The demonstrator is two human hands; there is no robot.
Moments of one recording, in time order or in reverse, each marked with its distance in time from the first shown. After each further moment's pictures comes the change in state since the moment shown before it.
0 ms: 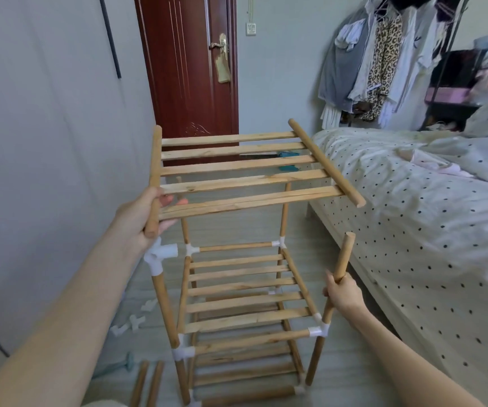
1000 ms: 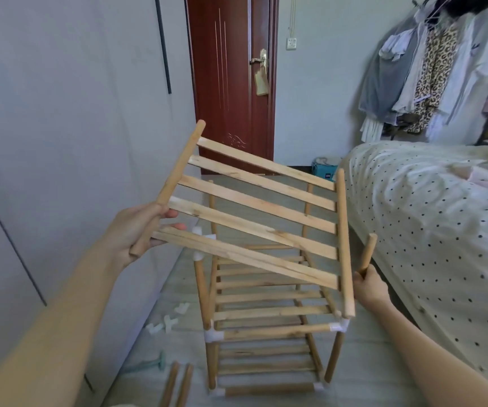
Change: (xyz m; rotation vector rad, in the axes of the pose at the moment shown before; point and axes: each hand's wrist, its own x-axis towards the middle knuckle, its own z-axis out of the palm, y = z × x) left_hand -0.025 0.040 -0.065 0.438 0.025 0.151; right_hand 0.035 -0.033 0.022 -0.132 0.018 -0.114
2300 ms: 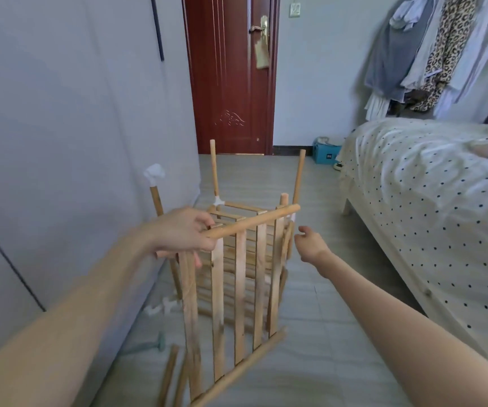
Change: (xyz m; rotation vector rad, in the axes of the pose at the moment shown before) left_hand 0.012 -0.020 0.044 0.965 -0.517 0.004; right_hand -0.006 -0.090 0.079 -0.020 -0.298 -0.075
